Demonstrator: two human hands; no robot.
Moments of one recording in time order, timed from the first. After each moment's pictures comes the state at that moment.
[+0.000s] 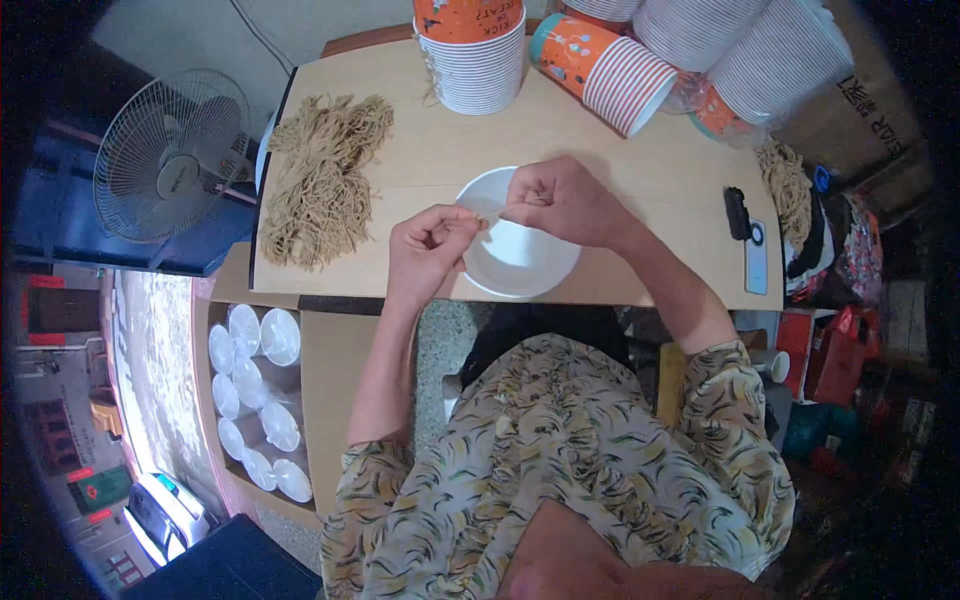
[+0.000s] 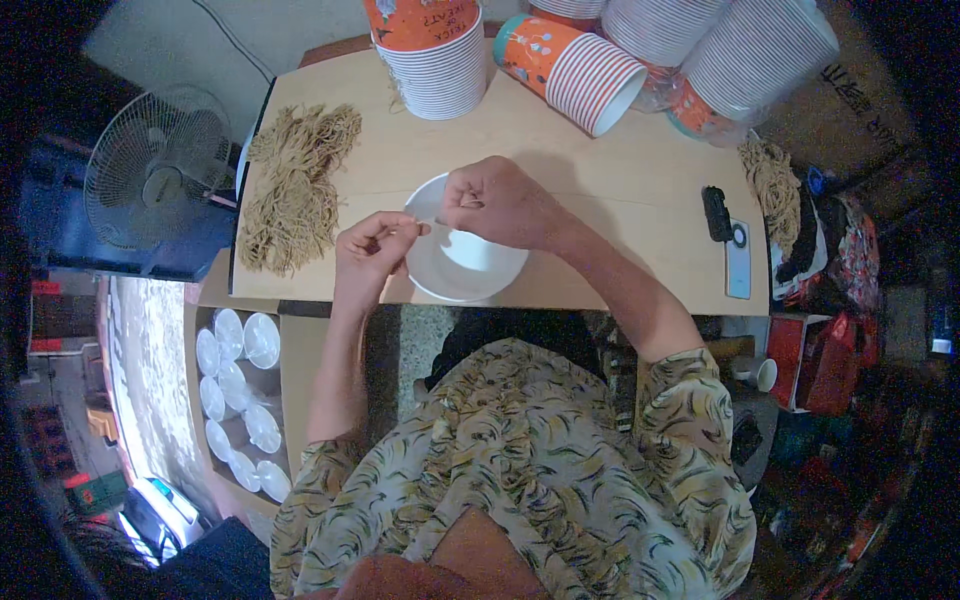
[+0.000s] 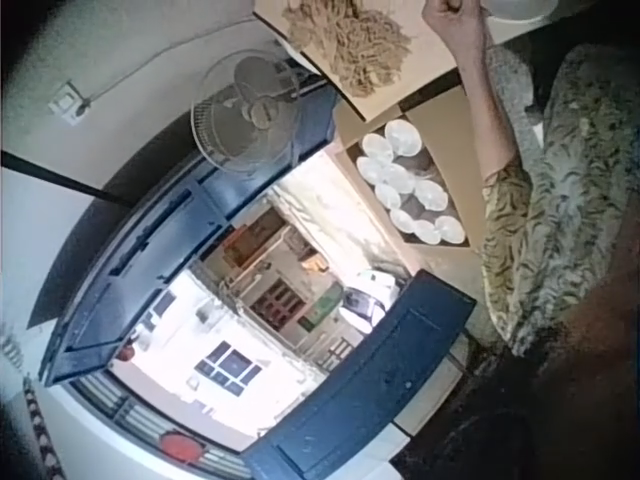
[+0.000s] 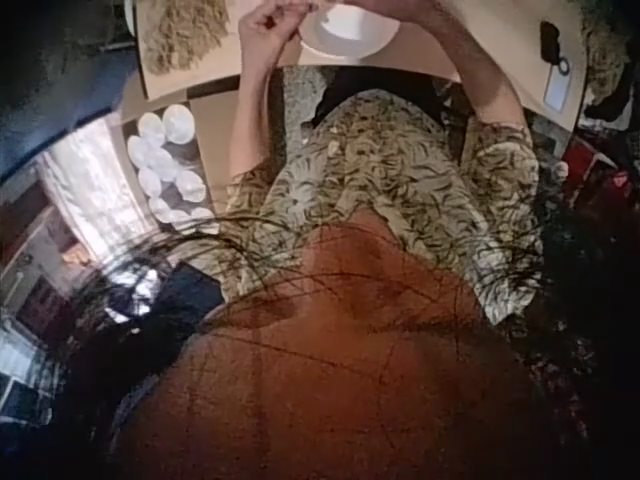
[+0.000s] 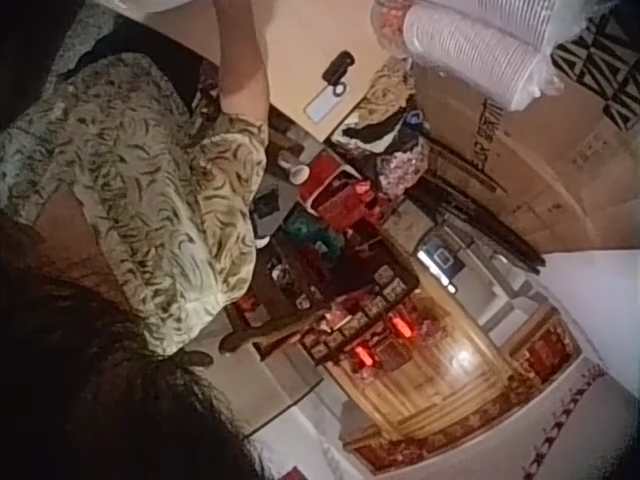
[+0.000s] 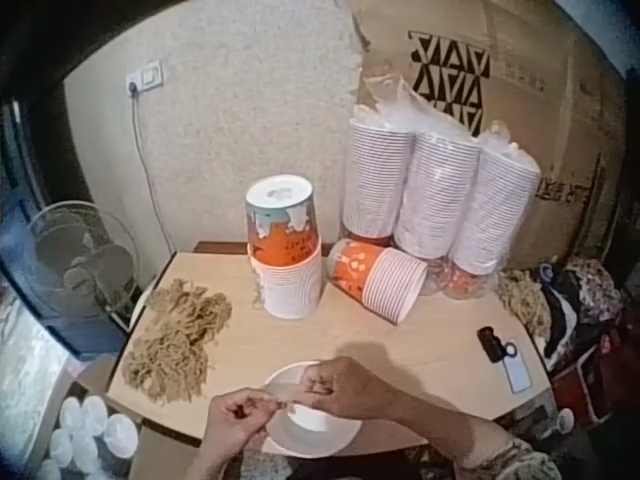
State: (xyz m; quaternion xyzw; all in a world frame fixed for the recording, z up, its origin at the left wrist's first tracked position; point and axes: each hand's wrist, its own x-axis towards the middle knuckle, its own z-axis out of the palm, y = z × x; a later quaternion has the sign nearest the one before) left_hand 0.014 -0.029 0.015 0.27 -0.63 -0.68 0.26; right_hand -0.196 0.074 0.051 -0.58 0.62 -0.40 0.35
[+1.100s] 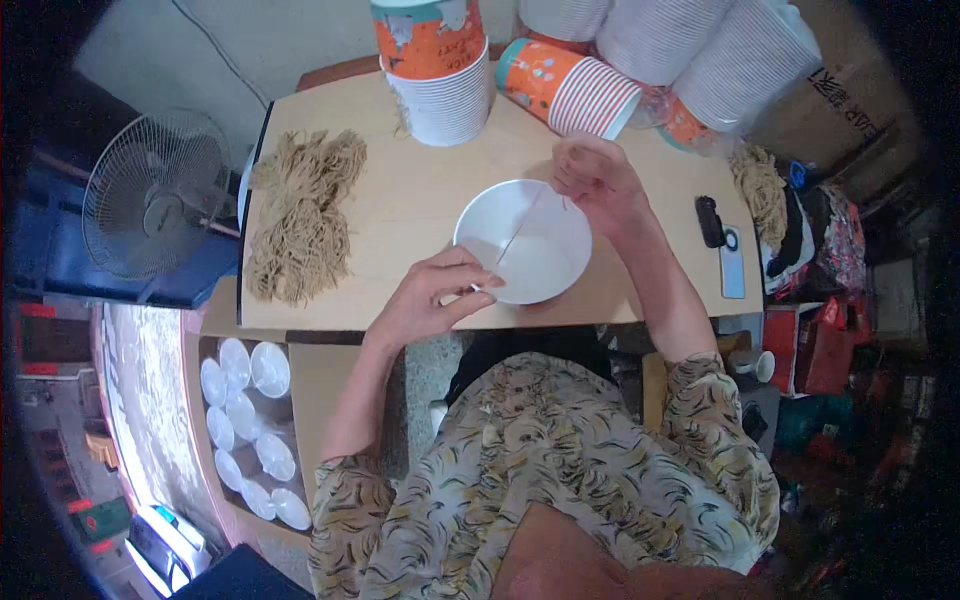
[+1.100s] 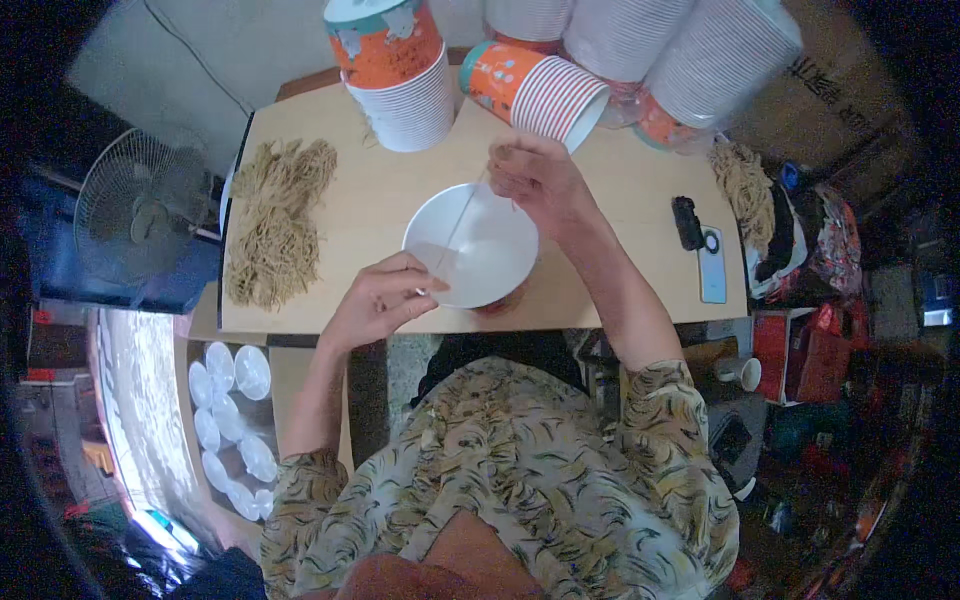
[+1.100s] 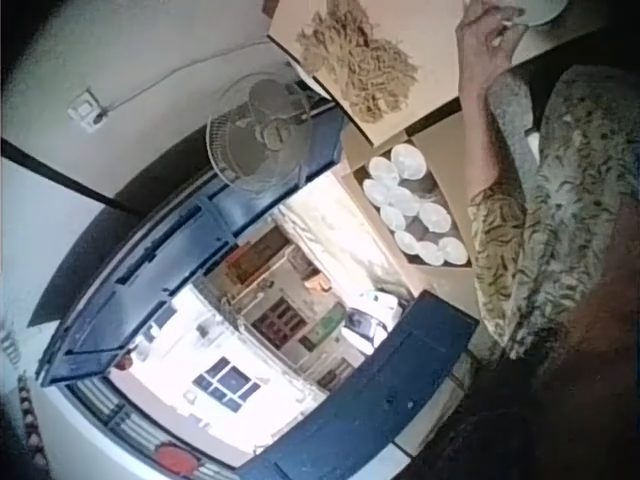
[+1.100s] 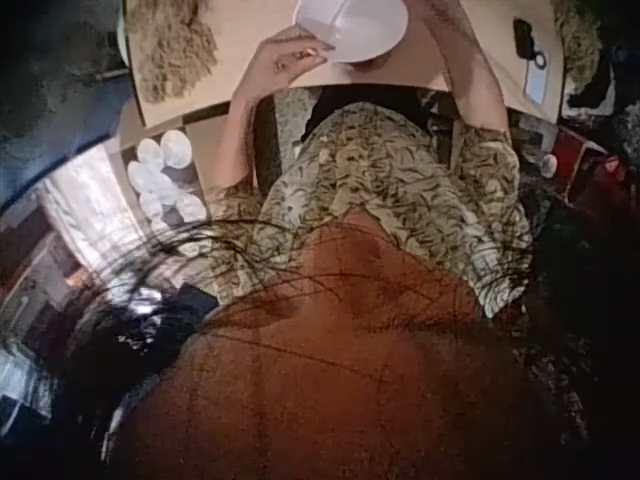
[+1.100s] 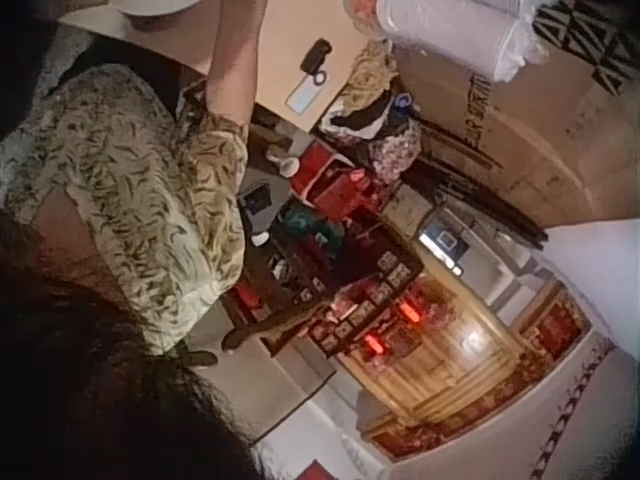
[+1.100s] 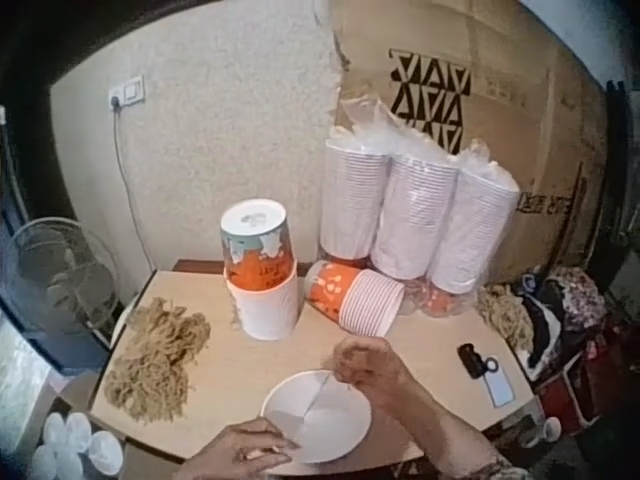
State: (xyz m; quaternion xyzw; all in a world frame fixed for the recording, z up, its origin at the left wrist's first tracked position) left_hand -0.003 -0.025 0.039 0.04 -0.83 -0.54 0.16; right_hand -0.271 0.095 0.063 -0.36 0.34 -0.72 0.49
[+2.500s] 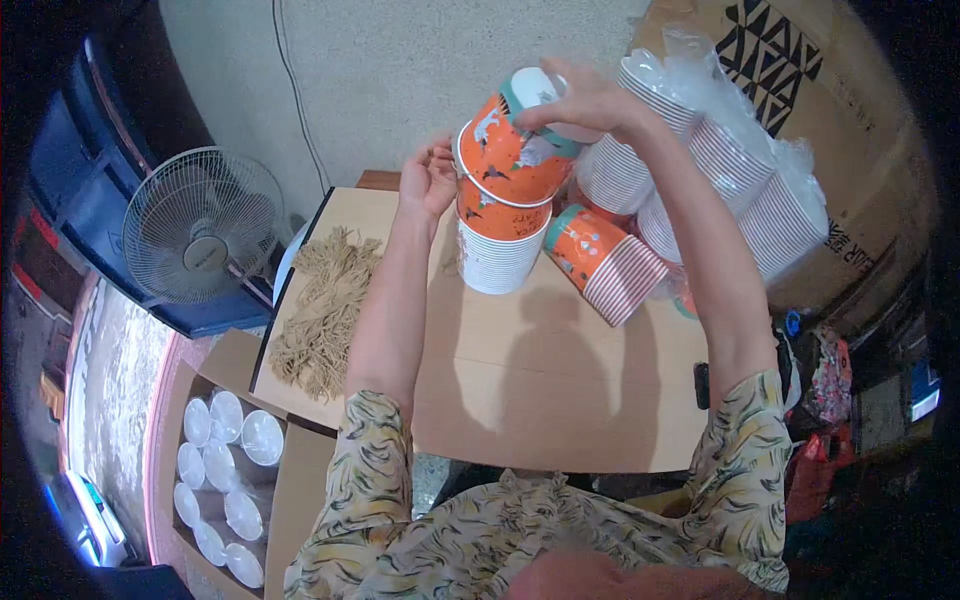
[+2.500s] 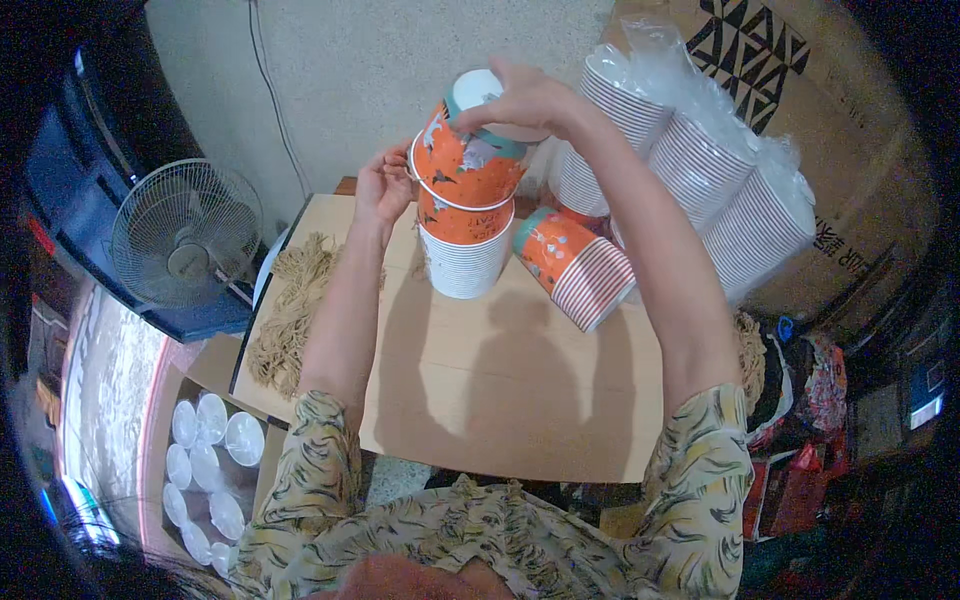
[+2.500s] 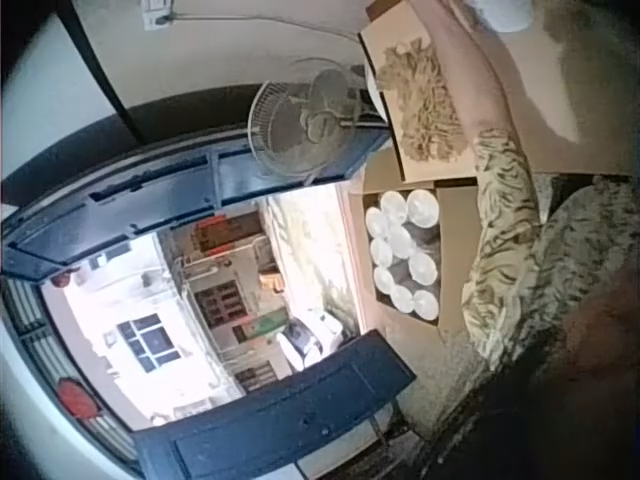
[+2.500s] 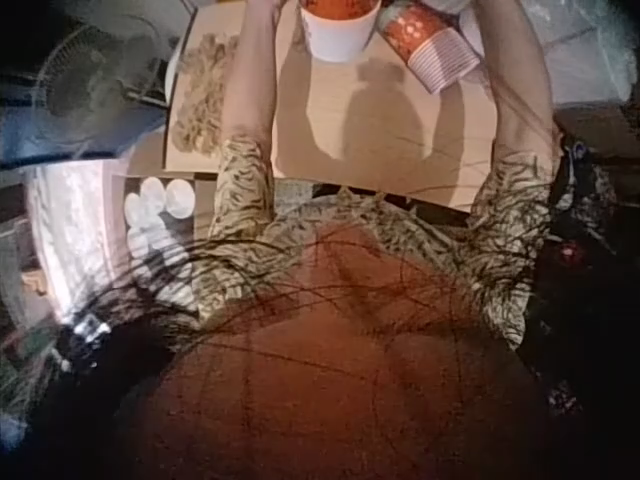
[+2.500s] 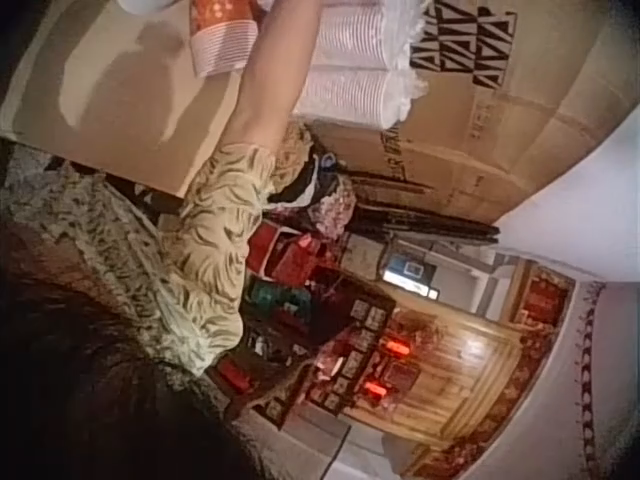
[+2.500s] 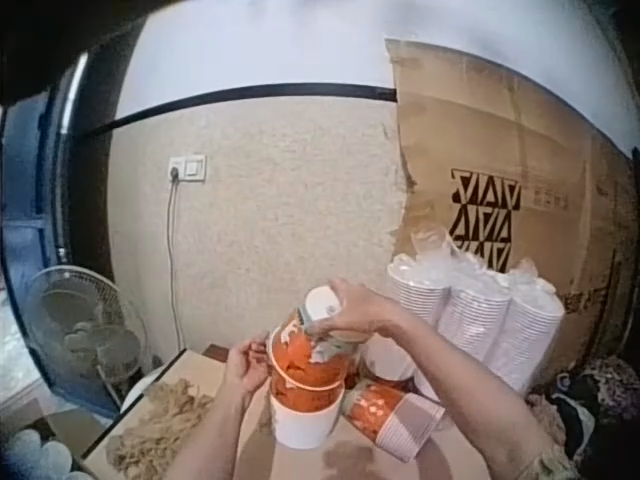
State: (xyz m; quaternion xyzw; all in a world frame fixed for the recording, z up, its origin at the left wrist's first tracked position) left_hand -0.190 -0.337 0.094 -0.06 -0.12 -0.94 0.31; right_hand -0.346 -0.130 0.302 -0.64 0.73 -0.25 0.04
